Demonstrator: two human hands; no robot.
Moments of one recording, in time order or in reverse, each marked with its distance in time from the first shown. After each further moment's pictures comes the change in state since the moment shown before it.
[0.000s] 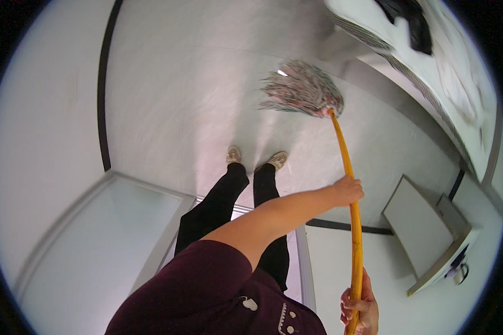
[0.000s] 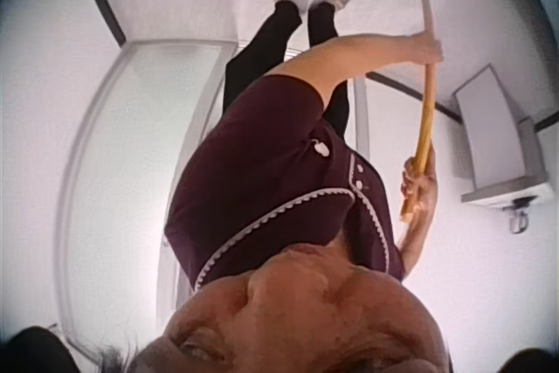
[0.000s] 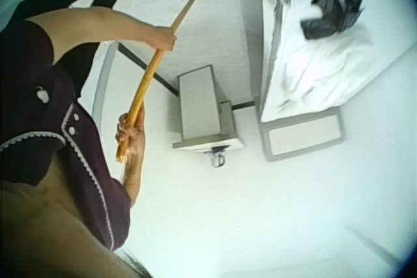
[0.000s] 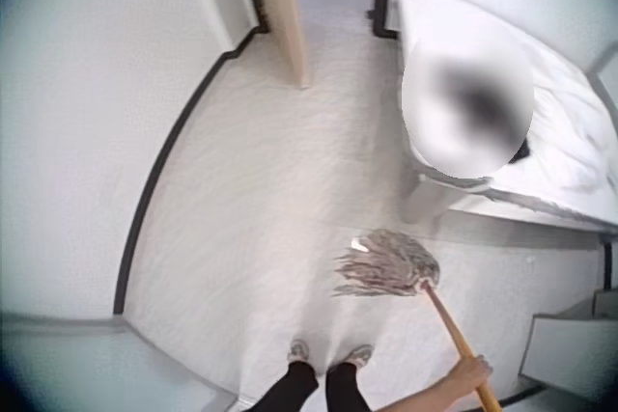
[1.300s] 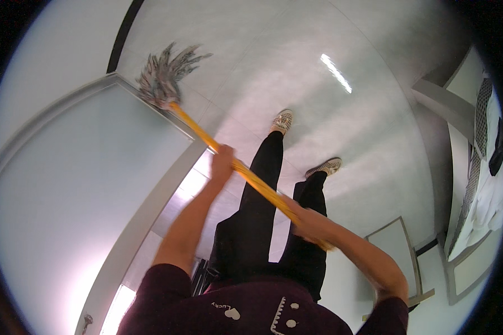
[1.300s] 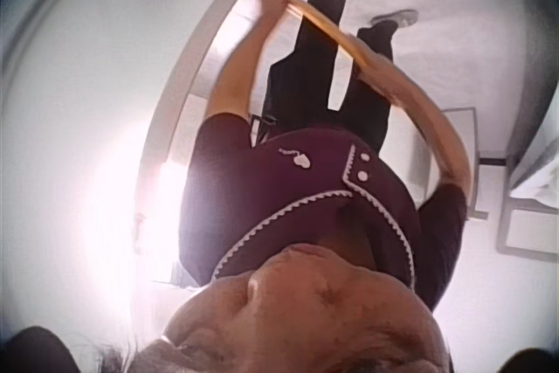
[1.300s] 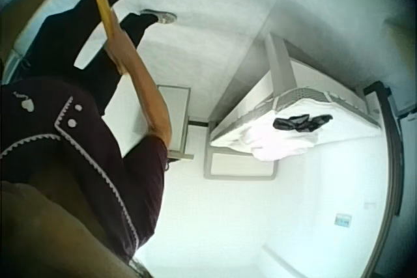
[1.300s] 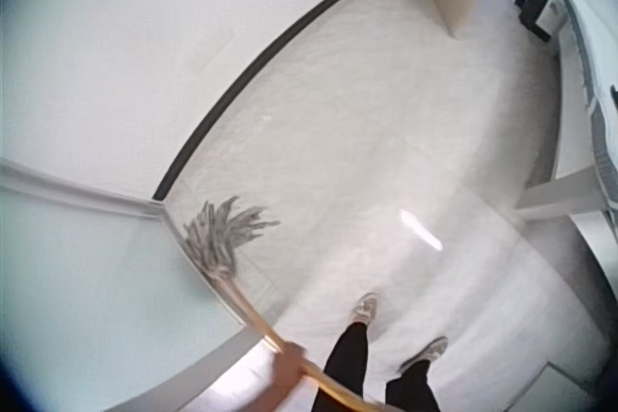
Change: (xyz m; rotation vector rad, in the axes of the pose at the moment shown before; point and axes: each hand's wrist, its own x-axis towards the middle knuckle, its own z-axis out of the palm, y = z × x) left_hand -0.581 -0.132 0.145 -0.063 0.440 -1.481; right_hand 0.257 0.130 0.338 -1.803 -0.824 0.284
